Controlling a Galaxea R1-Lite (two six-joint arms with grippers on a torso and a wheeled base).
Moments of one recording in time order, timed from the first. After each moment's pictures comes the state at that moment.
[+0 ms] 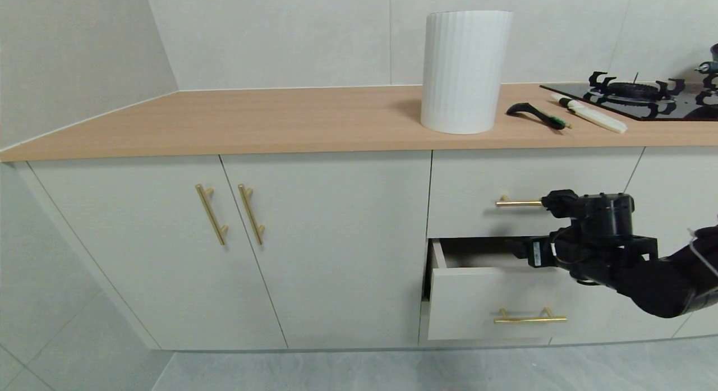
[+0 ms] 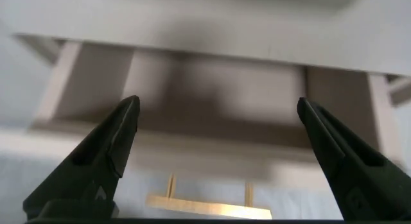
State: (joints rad) left arm 0.00 0.00 0.00 0.00 -0.02 0.01; right arm 0.20 2.00 -0.77 -0.79 -0.11 0.01
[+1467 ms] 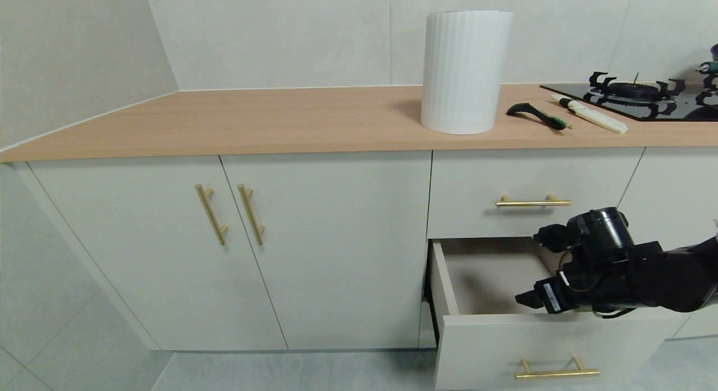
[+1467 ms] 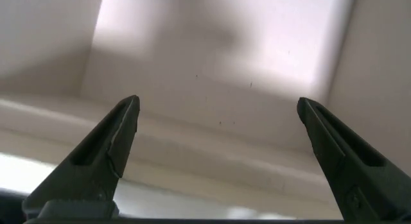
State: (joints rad) left arm 0.00 0.00 0.00 0.00 -0.02 0.01; right arm 0.21 1.90 -0.79 -0.24 -0.04 -0.09
